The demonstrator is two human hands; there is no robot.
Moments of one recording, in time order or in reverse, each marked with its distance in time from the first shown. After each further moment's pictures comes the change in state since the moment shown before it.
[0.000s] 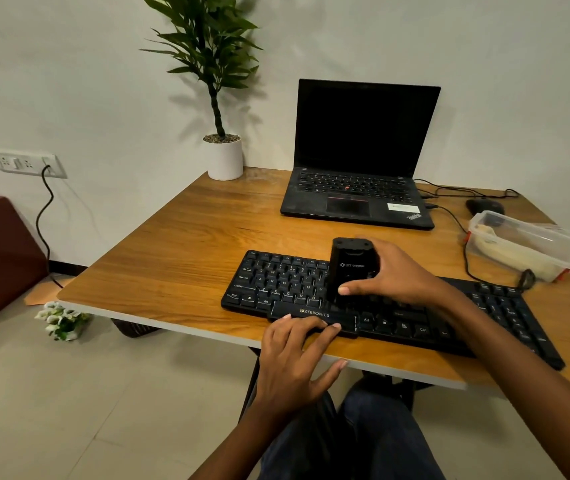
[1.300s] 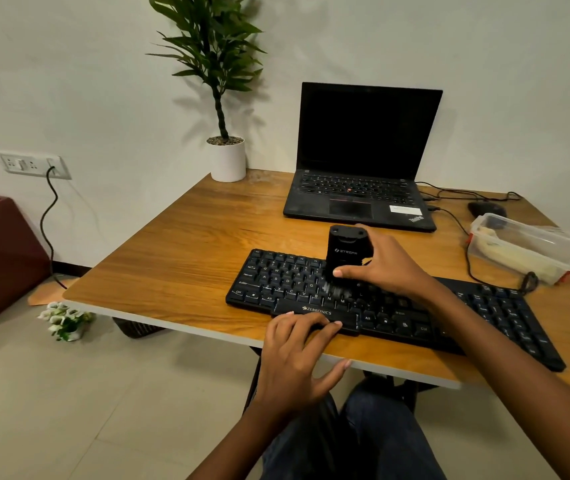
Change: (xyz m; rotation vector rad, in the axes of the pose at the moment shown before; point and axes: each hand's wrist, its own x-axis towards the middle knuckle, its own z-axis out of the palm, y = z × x) left_hand 0.010 0.001 -0.011 -0.074 -0.059 -0.027; right_hand 0.019 0.002 0.006 -0.069 0.176 -0.034
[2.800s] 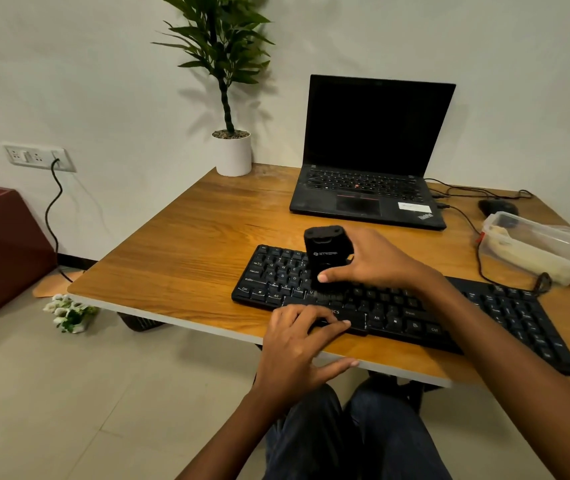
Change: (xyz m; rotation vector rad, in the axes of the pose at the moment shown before) left_hand 0.012 -0.011 -0.008 -0.115 -0.067 0.012; right_hand 0.012 -0.031 0.009 -0.060 -0.184 -0.066
